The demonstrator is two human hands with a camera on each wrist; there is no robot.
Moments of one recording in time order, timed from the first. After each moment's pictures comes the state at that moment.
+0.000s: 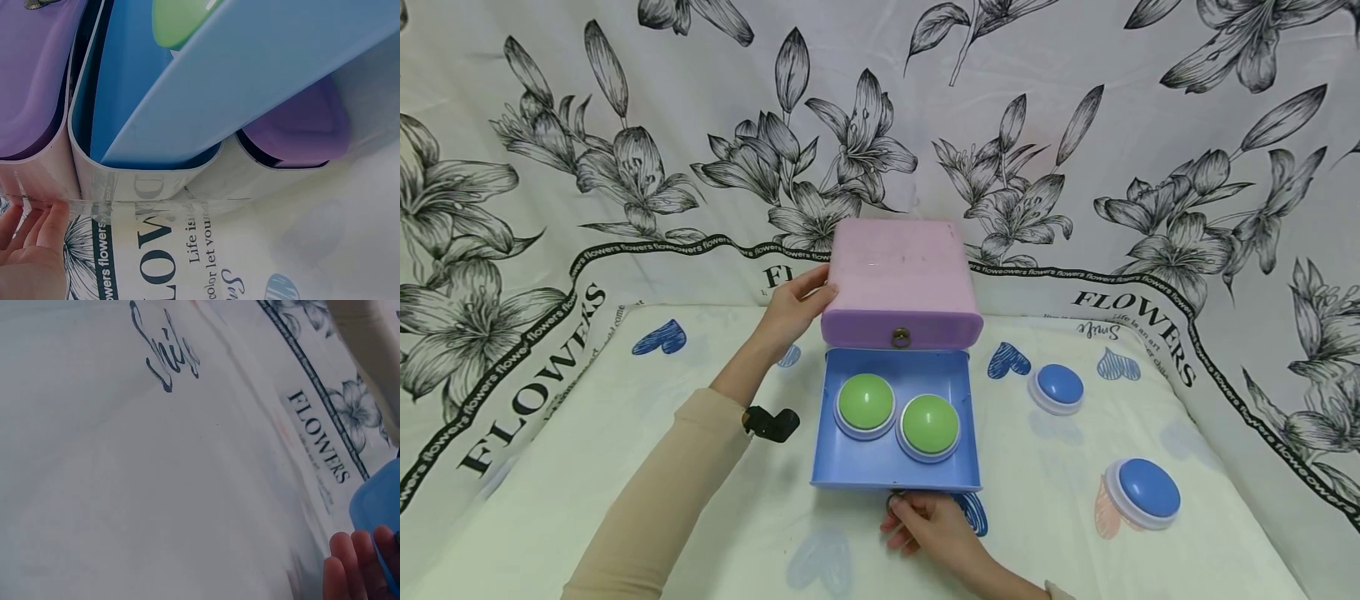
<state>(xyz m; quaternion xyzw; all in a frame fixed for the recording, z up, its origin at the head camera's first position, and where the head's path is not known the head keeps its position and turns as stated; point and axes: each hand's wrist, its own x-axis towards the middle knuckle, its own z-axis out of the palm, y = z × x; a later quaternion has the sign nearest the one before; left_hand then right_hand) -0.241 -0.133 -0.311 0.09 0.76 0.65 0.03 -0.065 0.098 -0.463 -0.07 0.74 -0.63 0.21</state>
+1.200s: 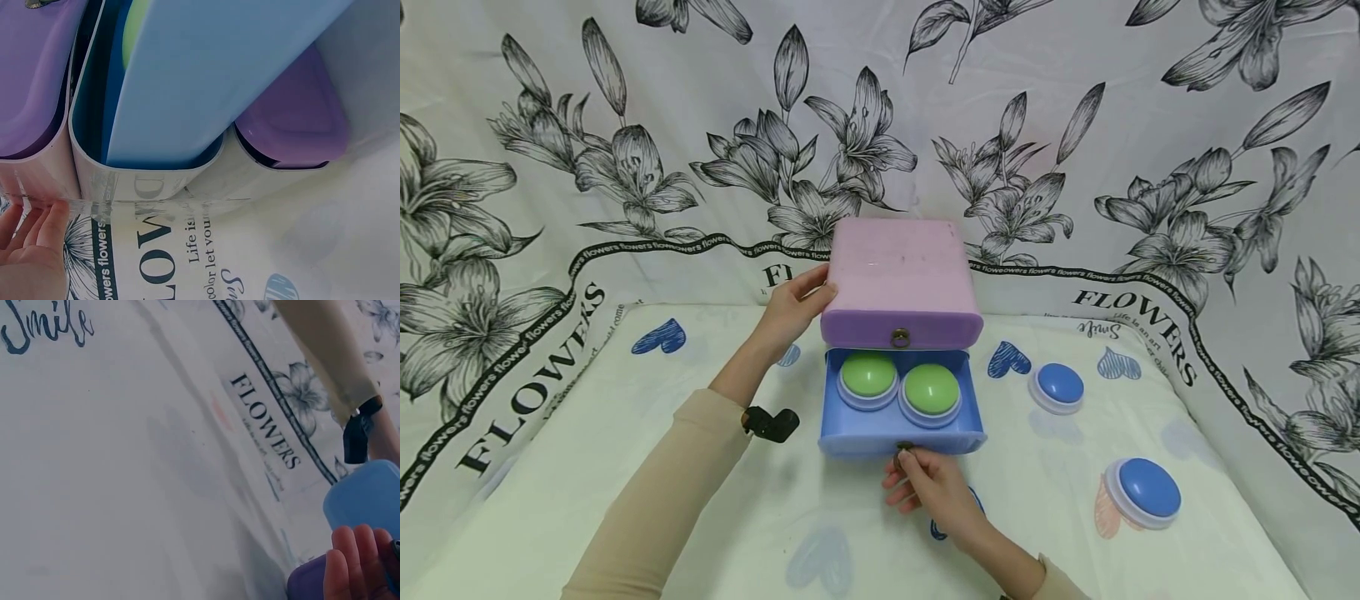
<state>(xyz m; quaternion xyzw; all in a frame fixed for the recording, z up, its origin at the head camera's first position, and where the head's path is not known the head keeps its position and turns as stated) -0.259 -0.138 -0.334 0.10 0.75 0.66 0.02 -0.095 0.097 -0.437 -0.05 0.73 -0.66 0.17</state>
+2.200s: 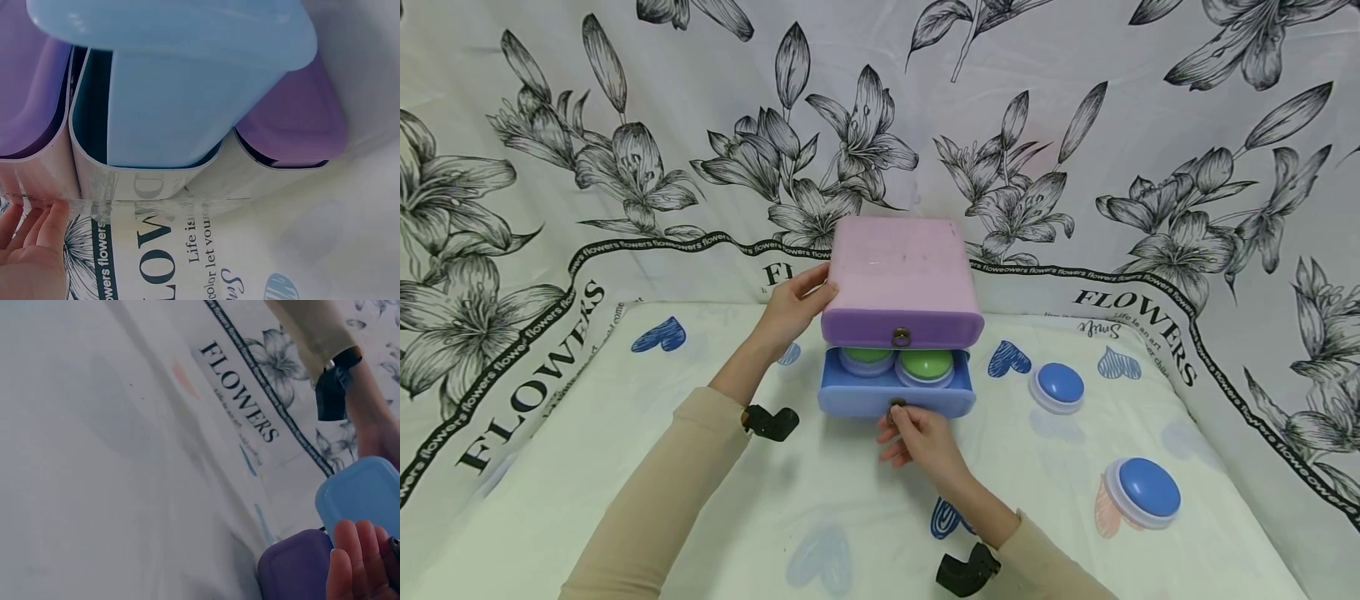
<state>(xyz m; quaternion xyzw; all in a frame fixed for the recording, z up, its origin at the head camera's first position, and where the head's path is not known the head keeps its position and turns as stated) -0.246 -0.135 -0.316 0.09 0.75 0.65 0.04 -0.140 0.082 -0.427 -0.05 0.74 -0.66 0.11</state>
